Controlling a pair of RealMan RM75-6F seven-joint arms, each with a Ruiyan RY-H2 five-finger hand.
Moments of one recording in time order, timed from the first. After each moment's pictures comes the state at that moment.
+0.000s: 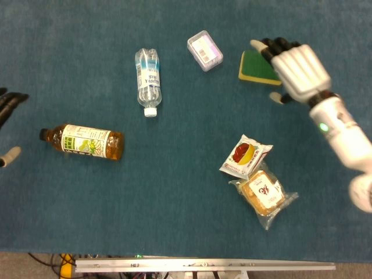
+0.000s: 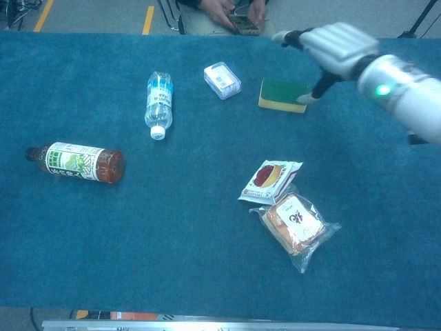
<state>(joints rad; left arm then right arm) -0.33 -0.89 0.05 -1.57 1.71 1.25 -0.26 0.79 -1.37 0.14 -1.62 -1.02 0.99 -0.50</state>
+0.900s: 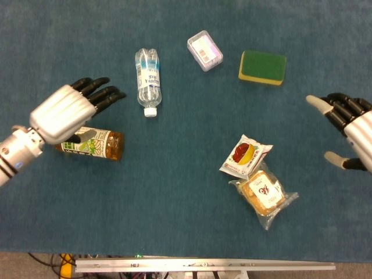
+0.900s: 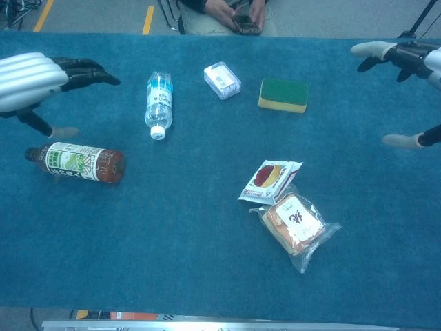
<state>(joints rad) -0.64 -1.15 0.02 -1.40 1.86 1.07 -0.22 0.41 -1.01 -0.10 -1.92 -1.65 1.33 -0.18</state>
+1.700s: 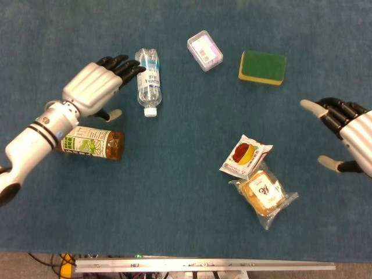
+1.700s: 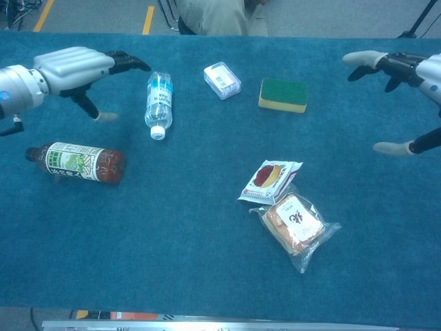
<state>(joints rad) -0.79 -1.27 -0.09 -1.43 1.48 0.76 -0.07 0.39 -1.05 -0.07 -1.86 -1.70 1.29 -0.08</state>
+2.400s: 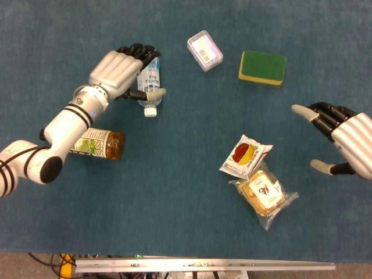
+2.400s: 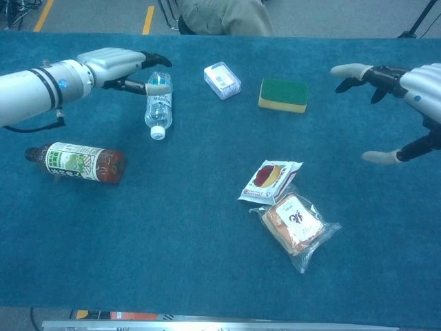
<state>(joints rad) -0.92 -1.44 -0.17 -1.32 1.10 0.61 0.12 0.39 -1.08 -0.06 -1.82 -1.72 1.24 -0.01</state>
